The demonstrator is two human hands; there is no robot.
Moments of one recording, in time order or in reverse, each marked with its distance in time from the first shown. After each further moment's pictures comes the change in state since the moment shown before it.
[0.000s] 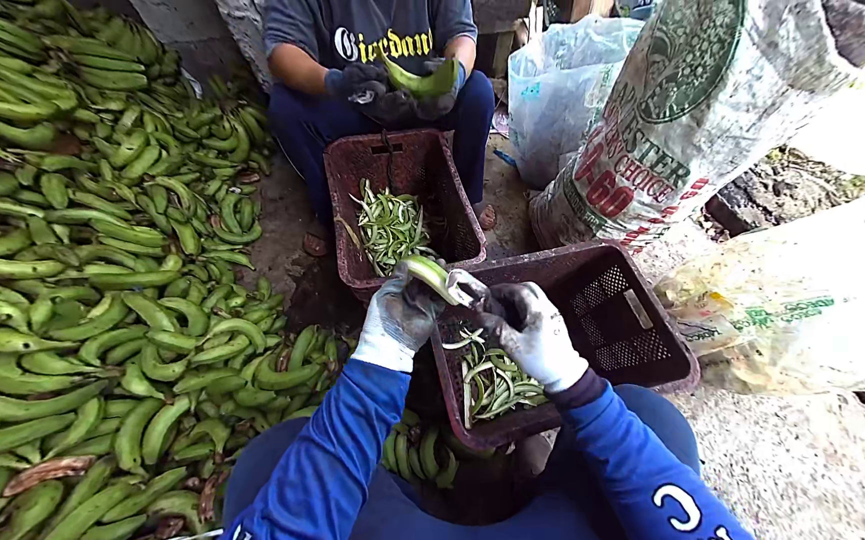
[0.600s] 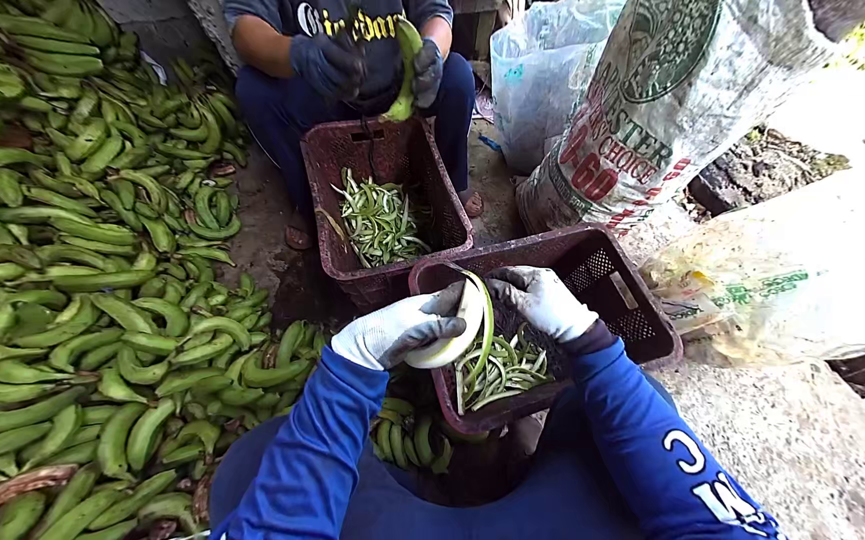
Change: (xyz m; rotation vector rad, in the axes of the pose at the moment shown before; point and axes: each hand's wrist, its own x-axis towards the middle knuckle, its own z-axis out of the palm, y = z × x) left_hand -0.026 0.016 0.001 1.079 -0.713 -0.327; right_hand 0.029 0.020 -0.038 -0.042 -0.272 0.070
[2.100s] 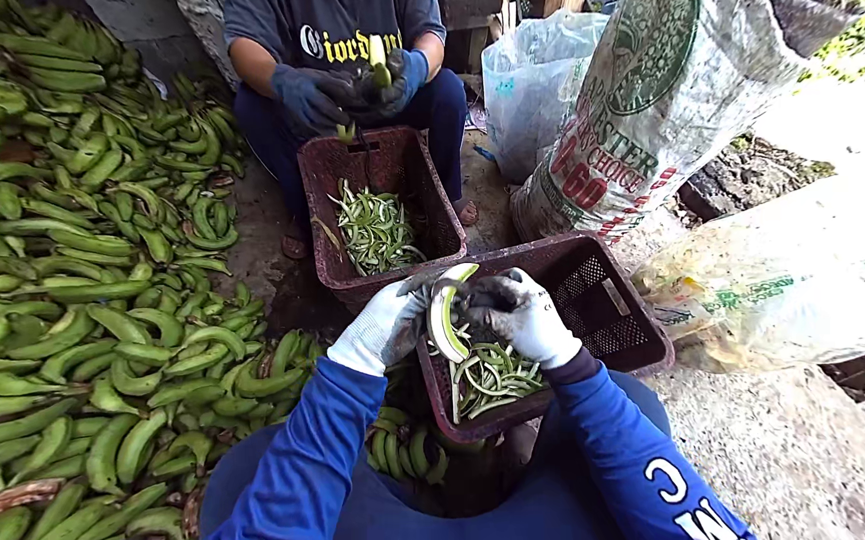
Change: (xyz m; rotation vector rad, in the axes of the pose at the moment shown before) left_hand 0.015 0.001 0.006 -0.238 0.383 0.157; right_hand -0.017 -0.017 0.017 0.140 0.187 -0.045
